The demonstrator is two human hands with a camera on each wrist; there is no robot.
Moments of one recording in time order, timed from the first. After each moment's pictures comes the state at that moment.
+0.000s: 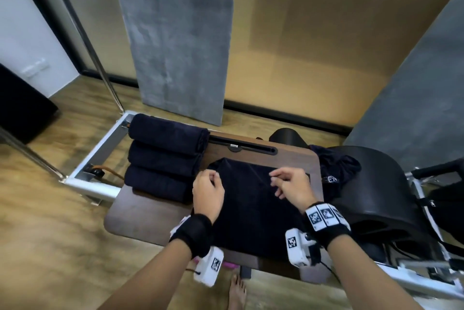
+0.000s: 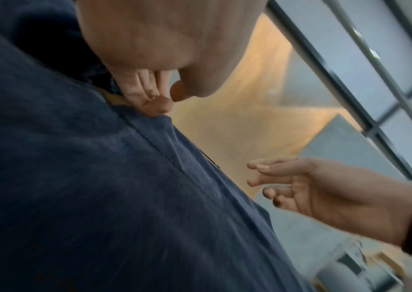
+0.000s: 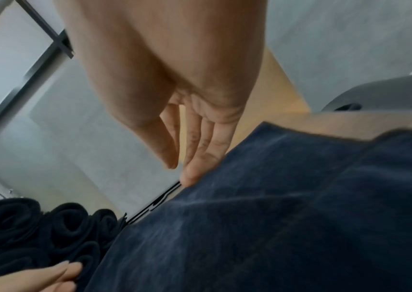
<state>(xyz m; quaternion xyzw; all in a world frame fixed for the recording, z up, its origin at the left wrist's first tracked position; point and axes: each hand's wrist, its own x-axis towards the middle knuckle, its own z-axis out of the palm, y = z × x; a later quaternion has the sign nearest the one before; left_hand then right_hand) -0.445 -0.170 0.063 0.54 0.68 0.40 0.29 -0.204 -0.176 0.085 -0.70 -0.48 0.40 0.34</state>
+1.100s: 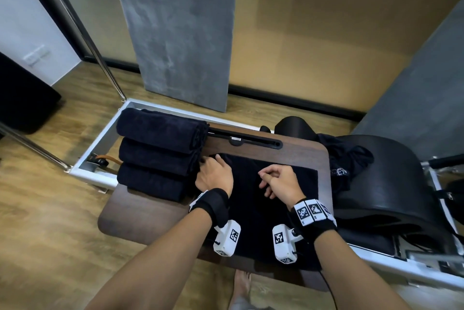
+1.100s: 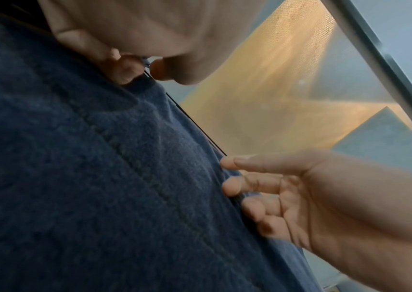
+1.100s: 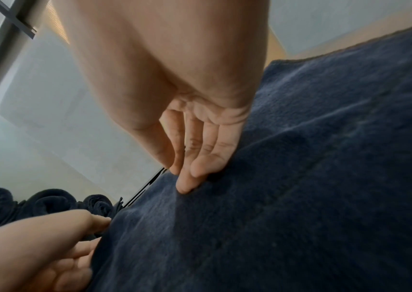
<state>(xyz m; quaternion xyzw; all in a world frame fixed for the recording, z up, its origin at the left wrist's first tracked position) -0.401 -0.106 0.054 0.45 0.84 0.17 0.24 -0.230 -0.150 0.056 -0.70 -0.44 0.48 0.32</state>
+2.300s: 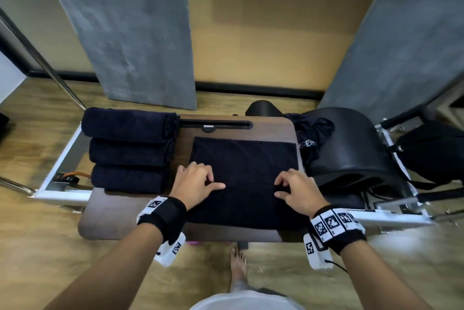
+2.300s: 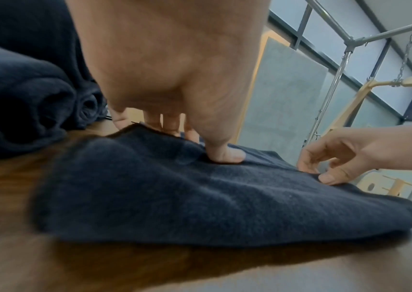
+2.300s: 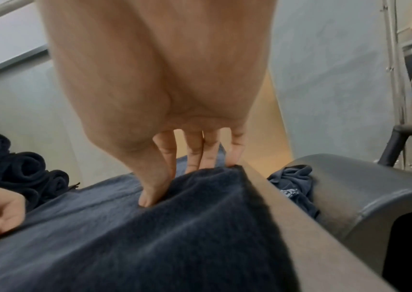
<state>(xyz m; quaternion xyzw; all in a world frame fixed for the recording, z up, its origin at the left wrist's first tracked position) -0.458 -0.157 0.050 0.84 0.51 0.01 0.19 -0.161 -0.270 0.069 -0.75 -0.62 0.23 0.07</state>
